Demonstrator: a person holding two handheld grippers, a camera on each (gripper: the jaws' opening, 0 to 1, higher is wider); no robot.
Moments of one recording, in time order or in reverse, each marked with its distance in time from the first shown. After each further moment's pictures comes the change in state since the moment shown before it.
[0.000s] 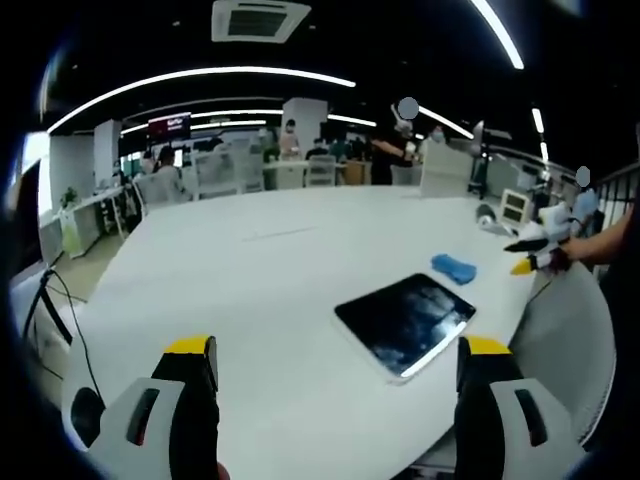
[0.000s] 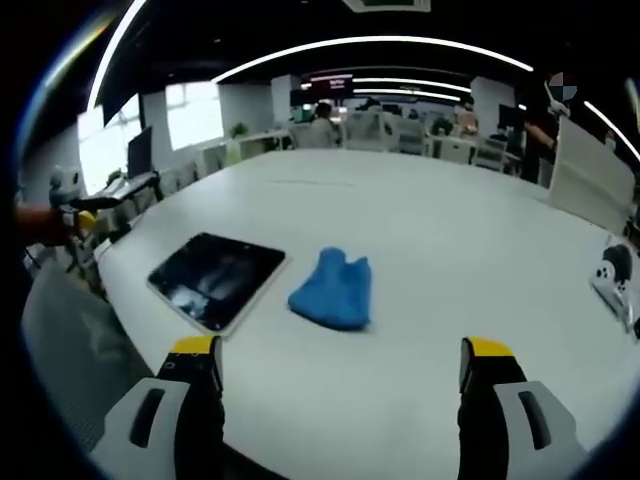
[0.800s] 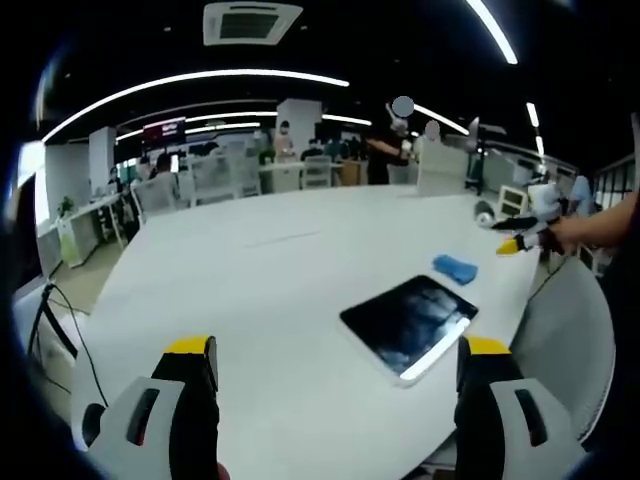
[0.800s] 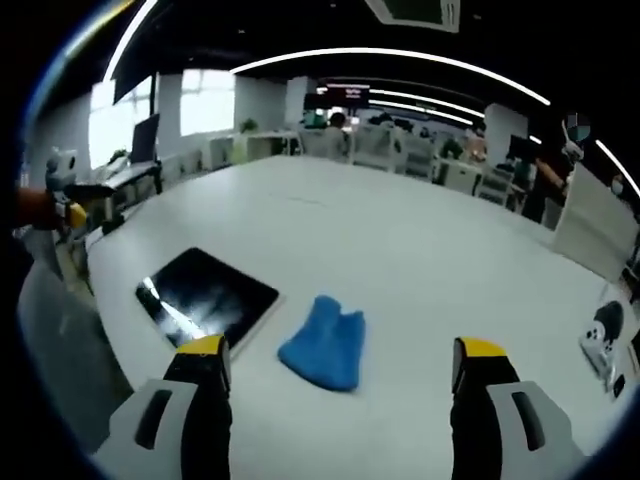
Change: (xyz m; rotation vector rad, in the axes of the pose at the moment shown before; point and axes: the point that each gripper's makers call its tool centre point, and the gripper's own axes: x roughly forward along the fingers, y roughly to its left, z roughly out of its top) left arm 0.000 0.008 0.010 0.026 0.003 -0.005; right arm 0.027 -0.002 0.068 -0.098 -0.036 -0.023
